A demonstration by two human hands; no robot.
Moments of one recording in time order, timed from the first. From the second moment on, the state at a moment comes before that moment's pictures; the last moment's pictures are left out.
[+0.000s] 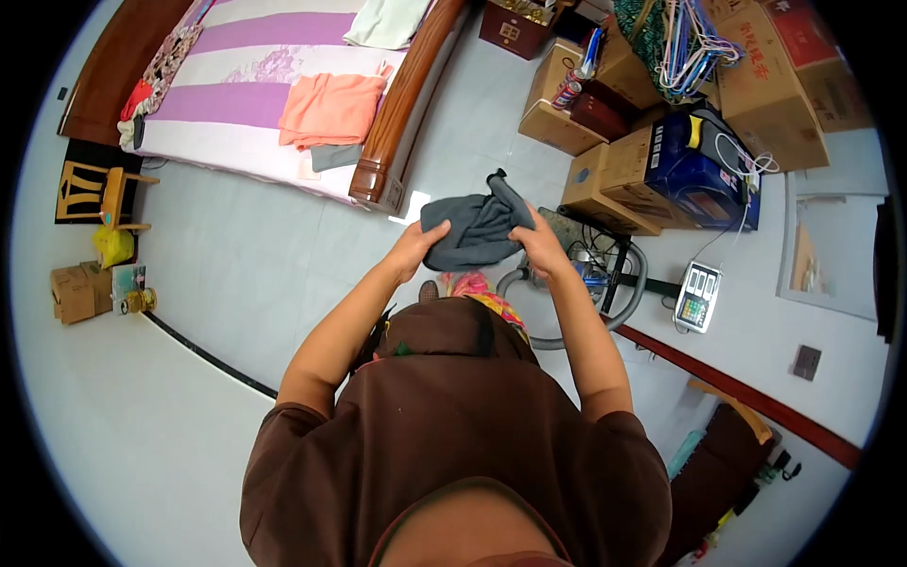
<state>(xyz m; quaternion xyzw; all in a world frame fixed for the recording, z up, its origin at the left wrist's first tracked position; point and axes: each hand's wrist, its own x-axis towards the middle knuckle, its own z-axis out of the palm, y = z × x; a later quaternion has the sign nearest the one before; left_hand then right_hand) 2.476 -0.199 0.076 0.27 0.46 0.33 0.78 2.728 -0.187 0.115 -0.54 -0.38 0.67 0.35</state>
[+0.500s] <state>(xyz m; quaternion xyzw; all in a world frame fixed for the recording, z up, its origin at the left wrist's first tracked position) 2.506 -0.053 0.066 0.22 0.57 0.42 0.67 2.750 -0.010 0.036 -0.60 -0.29 0.68 0.32</state>
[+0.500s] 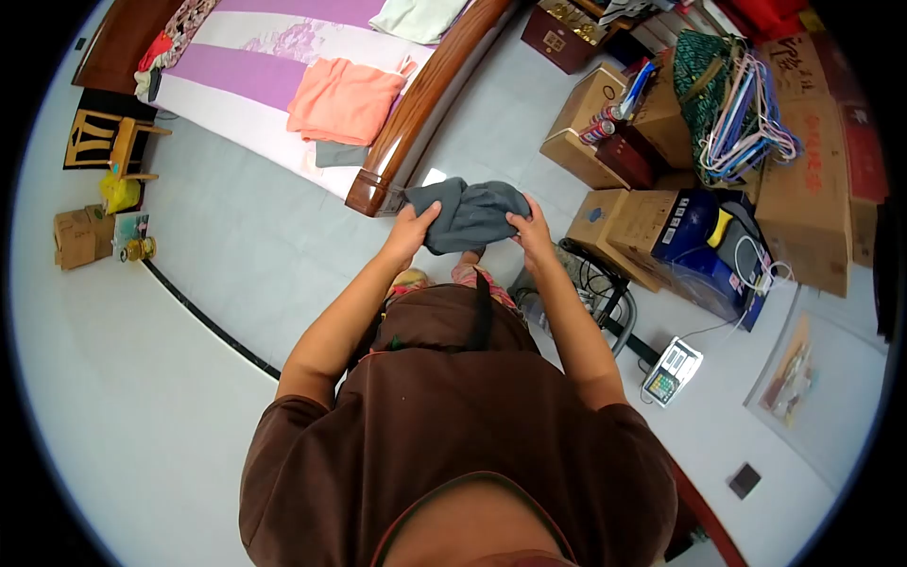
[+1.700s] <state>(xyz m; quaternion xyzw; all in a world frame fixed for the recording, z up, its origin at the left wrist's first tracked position) 2.274 -0.036 -0.249 0.12 0.81 0.35 0.46 2.389 0.192 -0.312 -0.69 -0.69 0.18 0.14</state>
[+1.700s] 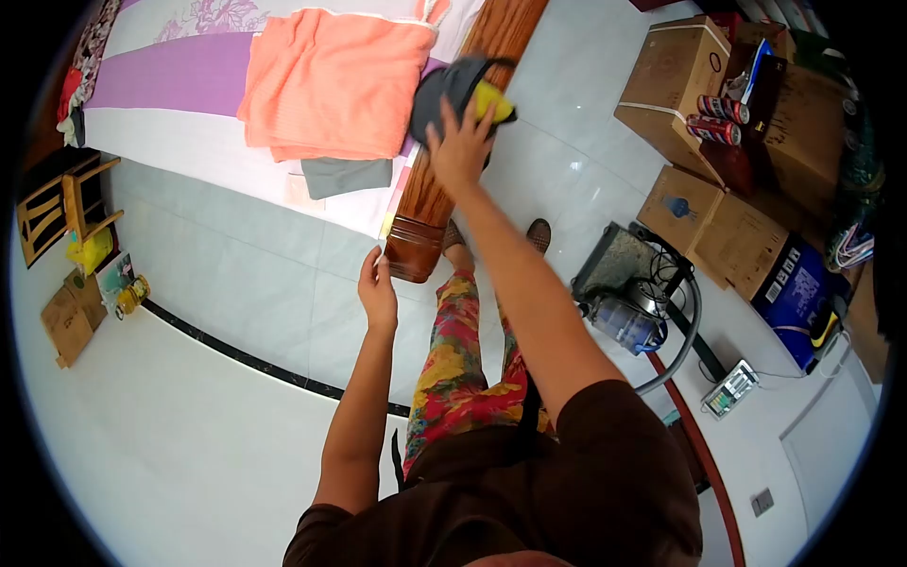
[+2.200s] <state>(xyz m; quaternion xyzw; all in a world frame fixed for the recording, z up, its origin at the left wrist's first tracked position) 2.294 0.171 -0.265 0.31 0.76 0.44 0.36 2.392 0.084 -0.319 -0.70 -0.59 0.37 0.15</state>
